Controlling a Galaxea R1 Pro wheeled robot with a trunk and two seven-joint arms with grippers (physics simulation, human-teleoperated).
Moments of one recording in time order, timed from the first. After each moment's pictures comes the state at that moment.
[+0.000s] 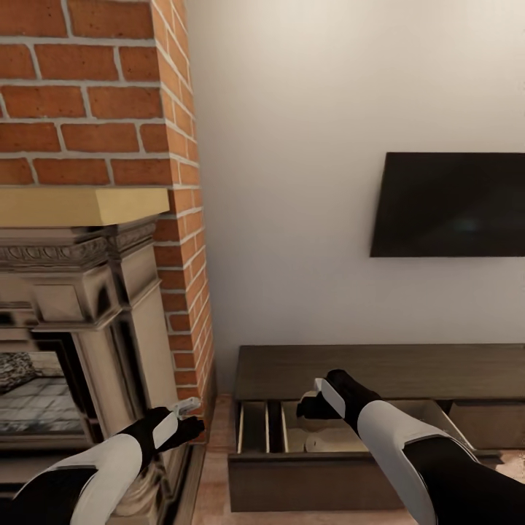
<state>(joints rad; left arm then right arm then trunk) -0.83 -0.01 0.03 -0.07 0.33 0.37 0.11 -0.93 0.10 0.16 -0.16 -0.23 0.69 -0.05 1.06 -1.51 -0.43</state>
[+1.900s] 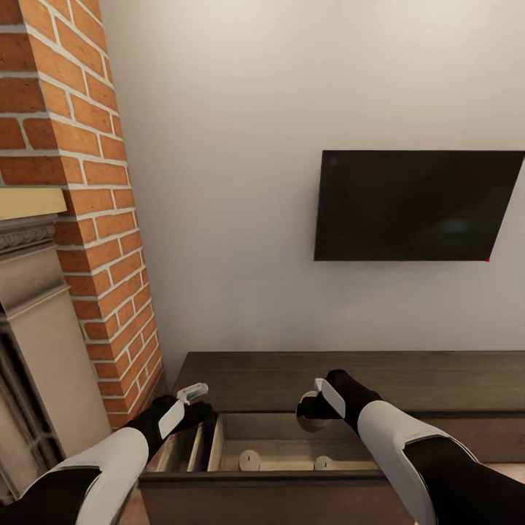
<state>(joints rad) -0.83 -0.04 0.03 -0.17 0.33 0.39 0.09 -0.93 0.10 0.15 -0.17 -0.23 0.69 -0.05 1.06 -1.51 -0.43</state>
